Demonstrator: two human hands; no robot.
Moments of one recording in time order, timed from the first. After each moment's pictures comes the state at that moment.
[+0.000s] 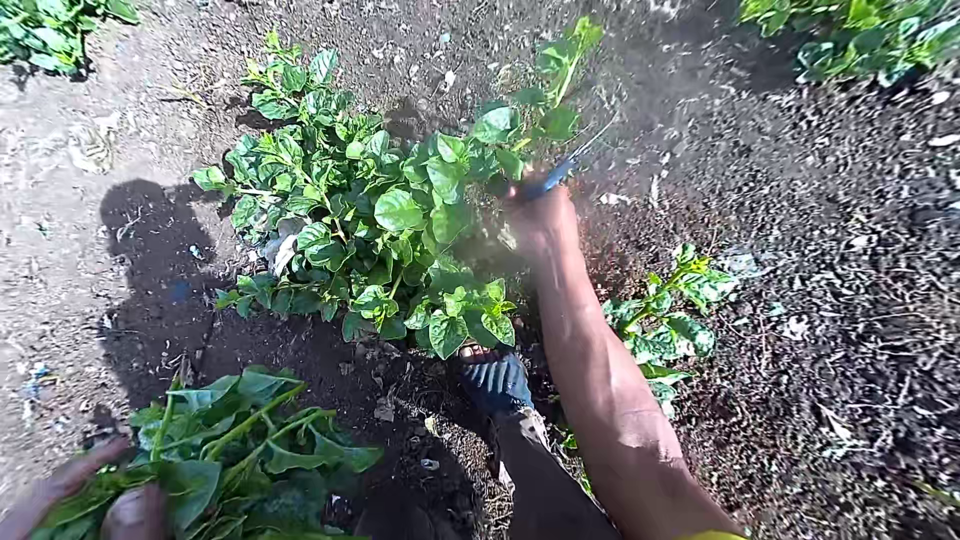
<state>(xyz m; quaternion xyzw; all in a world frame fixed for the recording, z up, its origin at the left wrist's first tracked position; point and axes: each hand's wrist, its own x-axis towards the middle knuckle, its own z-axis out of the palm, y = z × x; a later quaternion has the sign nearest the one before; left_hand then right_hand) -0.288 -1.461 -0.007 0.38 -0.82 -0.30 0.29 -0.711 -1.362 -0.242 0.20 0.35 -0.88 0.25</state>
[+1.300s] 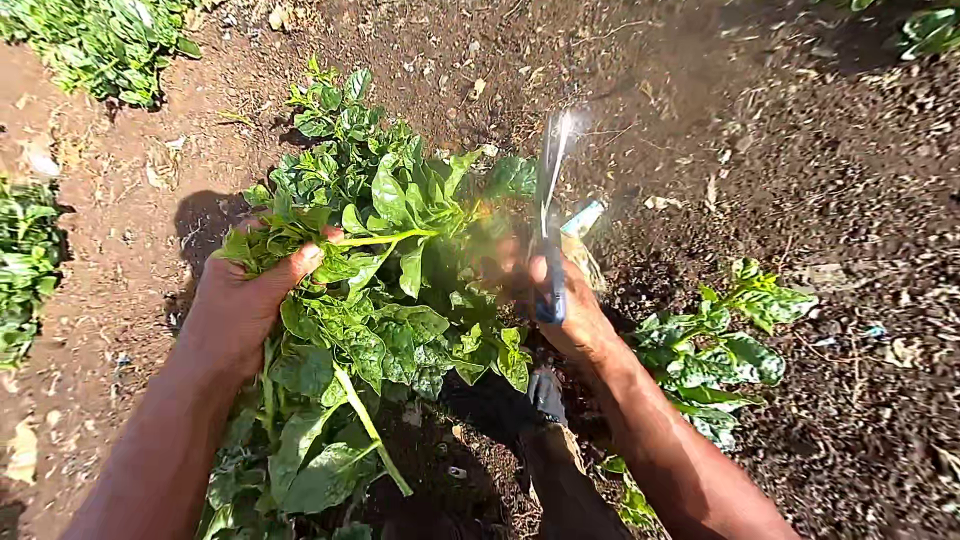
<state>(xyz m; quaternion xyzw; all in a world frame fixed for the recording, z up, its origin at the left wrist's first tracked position) -0.456 -1.544 -0.017 0.39 -0.76 -0.51 0.10 -0.621 -1.306 -0.197 -0.20 0.48 -0.74 0.42</state>
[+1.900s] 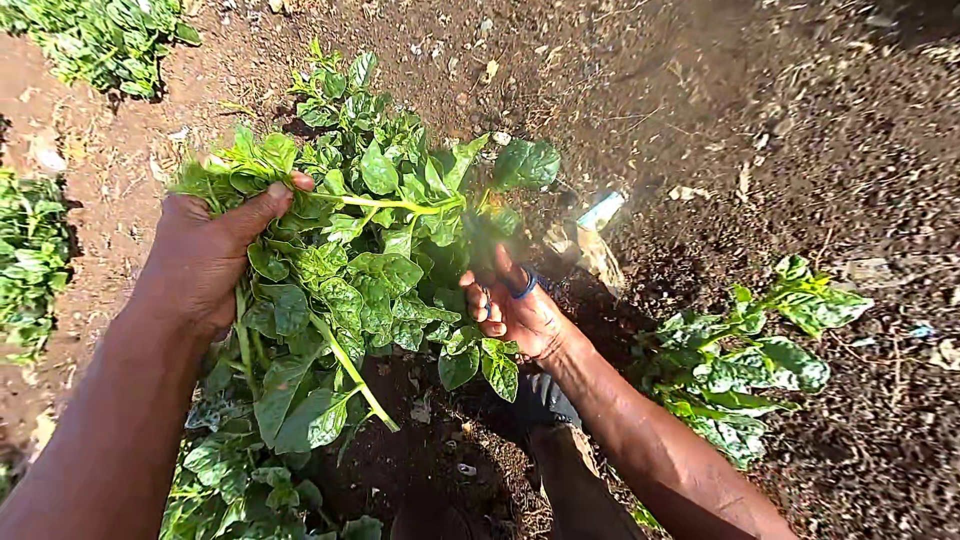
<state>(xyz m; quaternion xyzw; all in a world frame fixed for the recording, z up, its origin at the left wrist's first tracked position) -0.479 -1.587 -0.009 0.40 -0.77 -0.48 0.12 -0.595 -1.346 -0.230 0.03 0.15 -0.72 0.68</state>
